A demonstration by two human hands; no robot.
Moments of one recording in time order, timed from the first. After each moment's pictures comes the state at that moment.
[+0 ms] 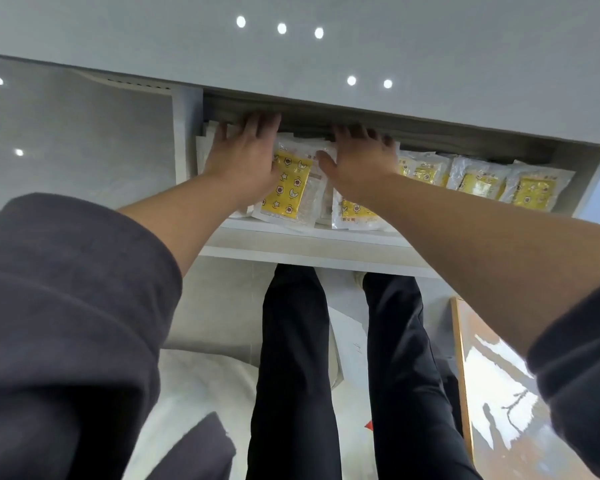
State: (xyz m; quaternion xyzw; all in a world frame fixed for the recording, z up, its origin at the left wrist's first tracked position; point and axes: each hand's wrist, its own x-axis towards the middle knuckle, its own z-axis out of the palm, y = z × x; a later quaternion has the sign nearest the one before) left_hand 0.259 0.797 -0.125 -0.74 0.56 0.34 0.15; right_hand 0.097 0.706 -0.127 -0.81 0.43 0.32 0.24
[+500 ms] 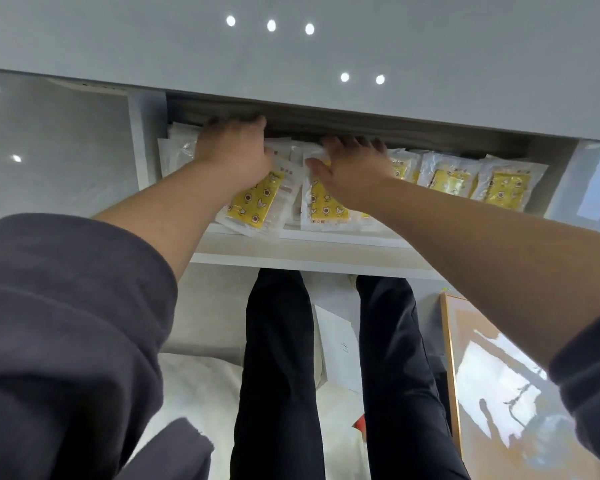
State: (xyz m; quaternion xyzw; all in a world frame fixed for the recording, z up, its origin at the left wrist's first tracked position) left_hand 0.227 0.758 -0.116 -0.76 0.52 0.34 0.18; right_hand 0.053 0.691 -0.130 -0.82 0.39 0.33 0.27
